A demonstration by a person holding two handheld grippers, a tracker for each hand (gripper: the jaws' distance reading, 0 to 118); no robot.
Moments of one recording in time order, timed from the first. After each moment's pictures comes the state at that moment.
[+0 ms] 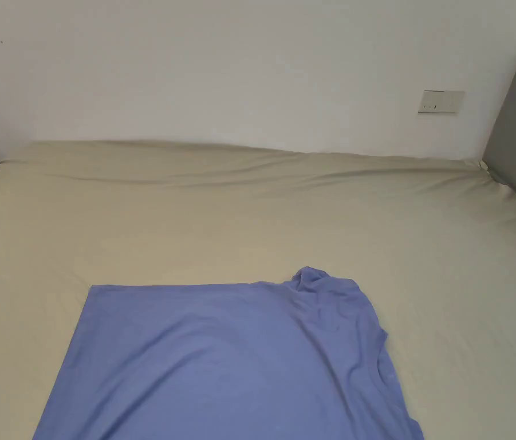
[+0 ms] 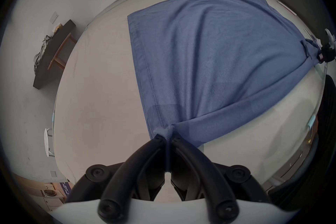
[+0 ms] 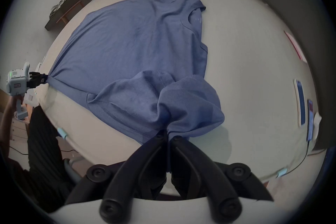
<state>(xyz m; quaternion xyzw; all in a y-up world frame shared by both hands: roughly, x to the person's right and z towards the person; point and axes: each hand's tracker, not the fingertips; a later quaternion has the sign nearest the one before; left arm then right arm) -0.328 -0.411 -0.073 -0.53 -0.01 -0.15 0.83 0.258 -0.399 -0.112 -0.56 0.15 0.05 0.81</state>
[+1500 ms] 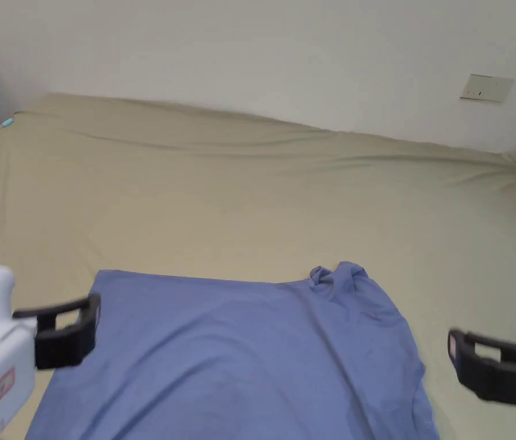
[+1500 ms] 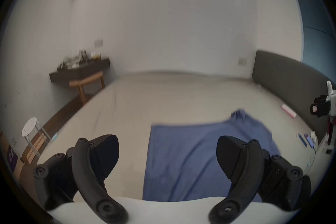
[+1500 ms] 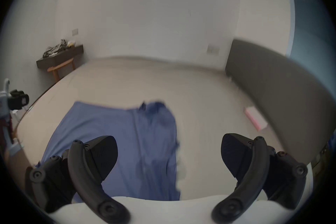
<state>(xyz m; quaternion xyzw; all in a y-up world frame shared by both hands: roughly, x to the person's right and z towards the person) -0.299 -0.225 -0.123 -0.17 0.06 0.03 0.98 0.157 -0.198 -0.167 -0.21 0.03 0.09 0.97</state>
